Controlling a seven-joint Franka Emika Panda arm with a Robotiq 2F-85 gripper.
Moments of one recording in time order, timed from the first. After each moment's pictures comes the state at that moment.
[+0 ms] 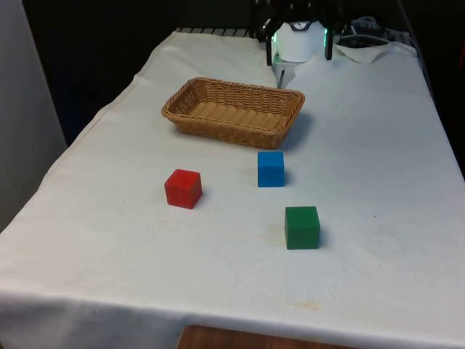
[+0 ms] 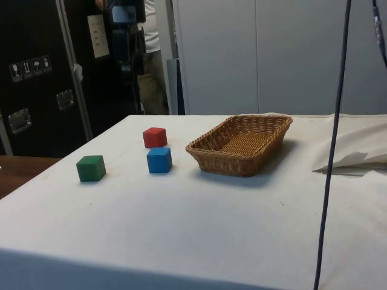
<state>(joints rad) 0.06 0.24 -0.04 -1.87 0.04 2.15 -0.22</state>
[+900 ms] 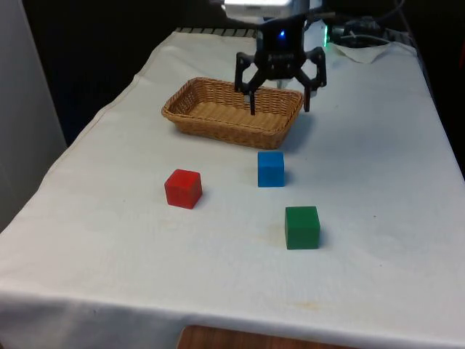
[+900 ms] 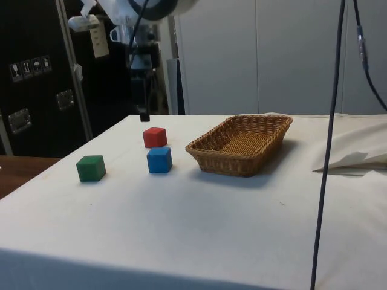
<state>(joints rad) 0.05 0.34 -0.07 -1.98 0.04 2.35 -0.25</state>
